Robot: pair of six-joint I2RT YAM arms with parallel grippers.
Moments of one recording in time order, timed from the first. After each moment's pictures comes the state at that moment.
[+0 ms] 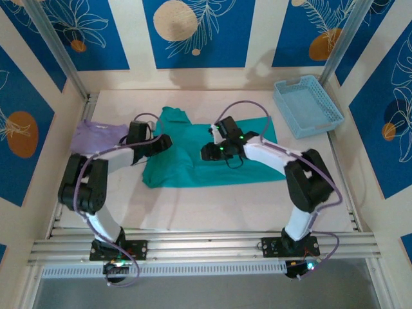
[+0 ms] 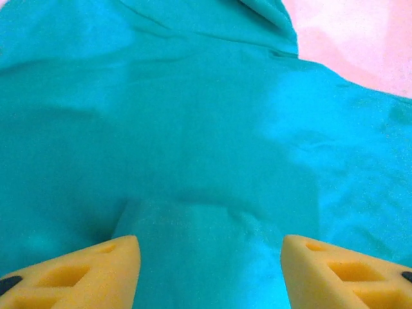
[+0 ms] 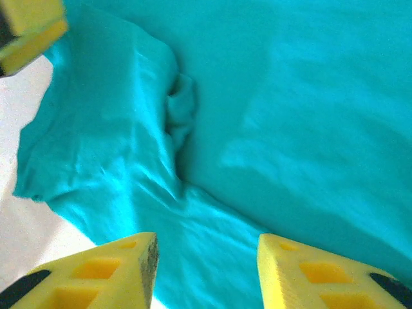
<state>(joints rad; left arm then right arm) -0.22 1.67 0.87 0.02 0.31 -0.58 0.57 1.71 1.16 -0.42 -0.28 0.42</state>
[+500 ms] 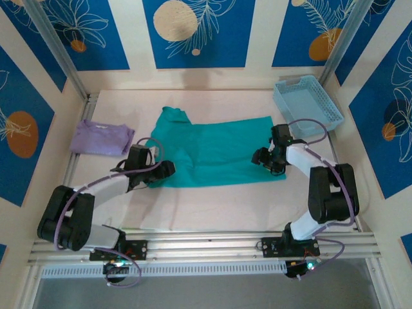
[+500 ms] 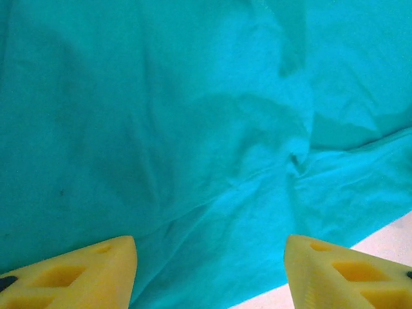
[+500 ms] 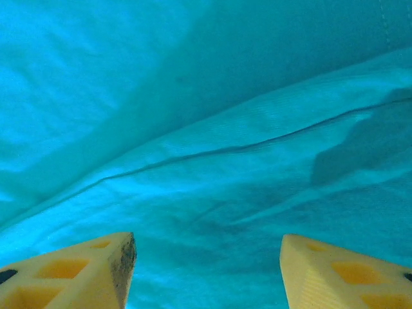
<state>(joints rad) -0.31 1.39 0.57 -0.05 0.38 -0.61 0.10 1.58 0.90 -0.58 -0.20 0.48</state>
